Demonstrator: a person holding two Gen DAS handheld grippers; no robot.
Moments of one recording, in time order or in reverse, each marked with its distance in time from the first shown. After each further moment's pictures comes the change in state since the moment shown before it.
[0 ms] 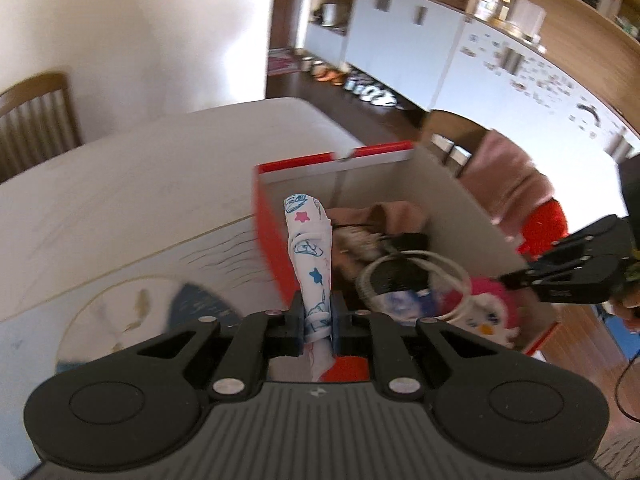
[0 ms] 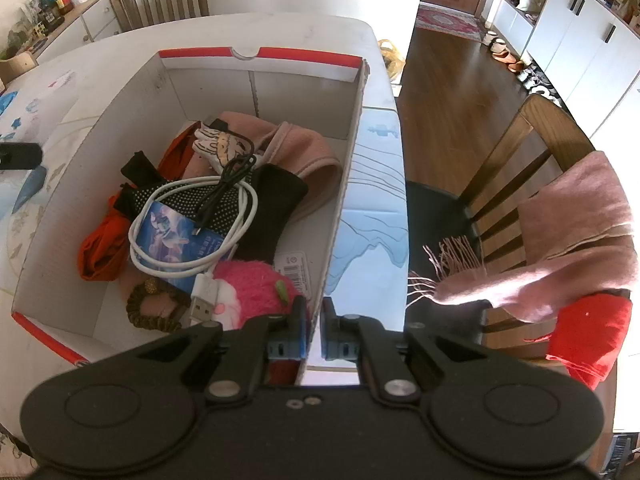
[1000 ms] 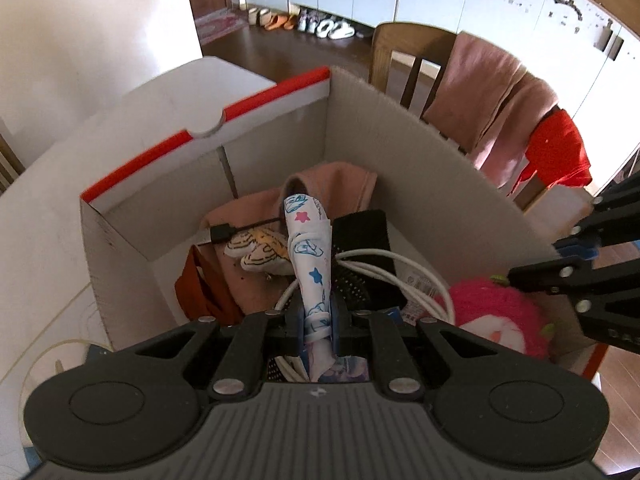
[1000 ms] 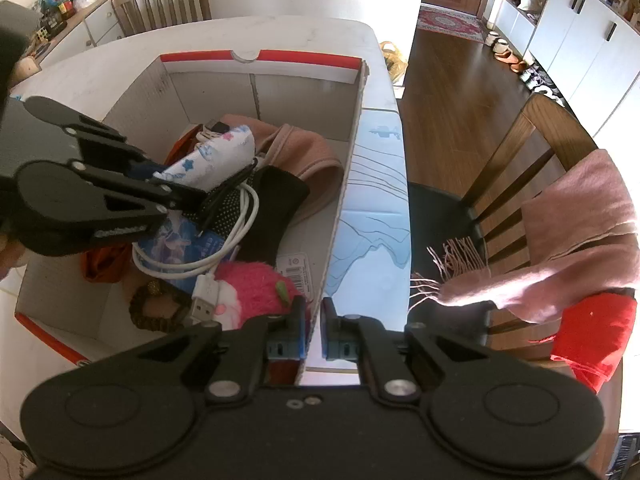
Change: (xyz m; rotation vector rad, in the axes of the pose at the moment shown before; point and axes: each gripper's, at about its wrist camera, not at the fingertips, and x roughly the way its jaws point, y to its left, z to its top) left arm 0.125 -0.078 0.024 0.223 0.193 0.029; right arm 0.001 -0.003 -0.001 0.006 -0.010 0.016
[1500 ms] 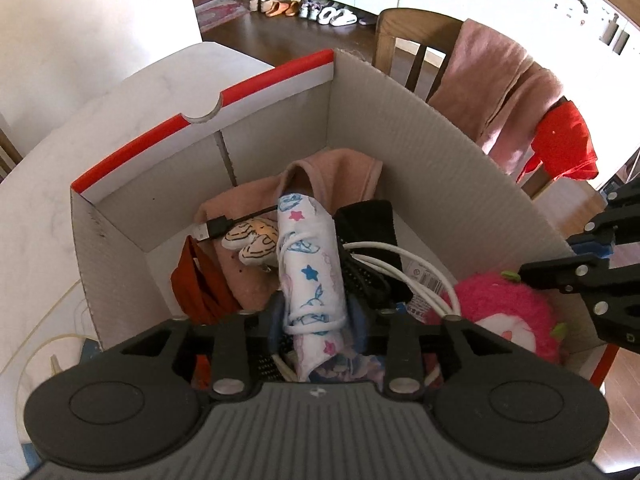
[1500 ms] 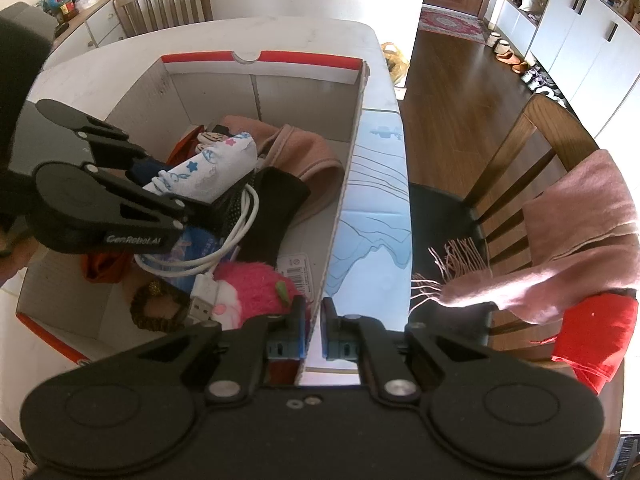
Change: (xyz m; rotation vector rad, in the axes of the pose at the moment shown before) left arm 0.006 0.001 0.001 -0.010 0.029 -0.004; right arm 0.000 0.001 0.000 -0.002 -0.002 0.004
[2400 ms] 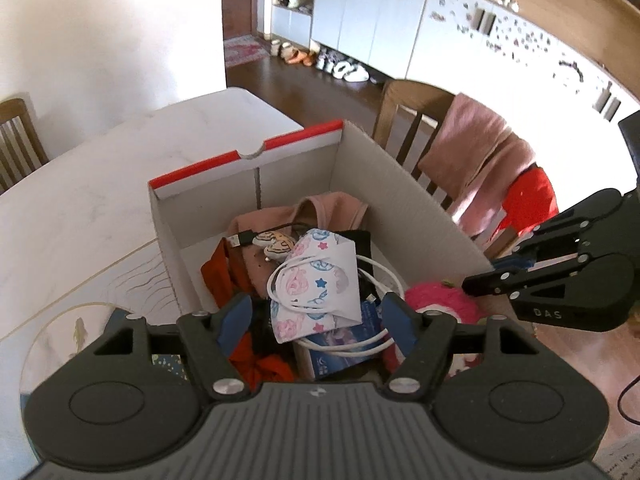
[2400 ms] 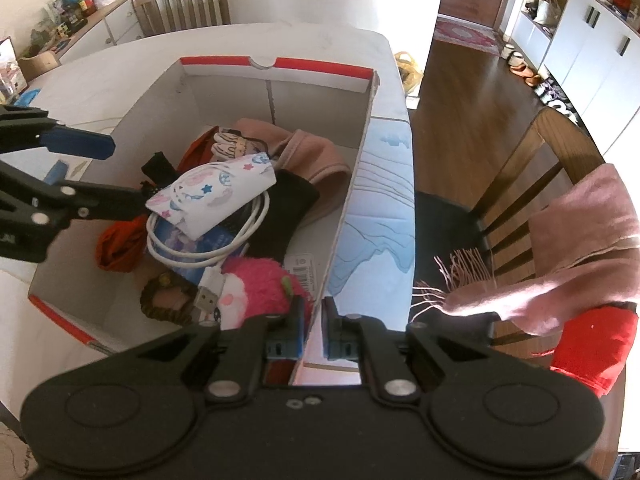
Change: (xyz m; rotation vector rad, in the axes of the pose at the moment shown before) left arm -0.086 0.007 -0.034 -0.129 -0.173 -0.025; right arm -0.011 -0.005 -0.005 -0.046 -0.024 0.037
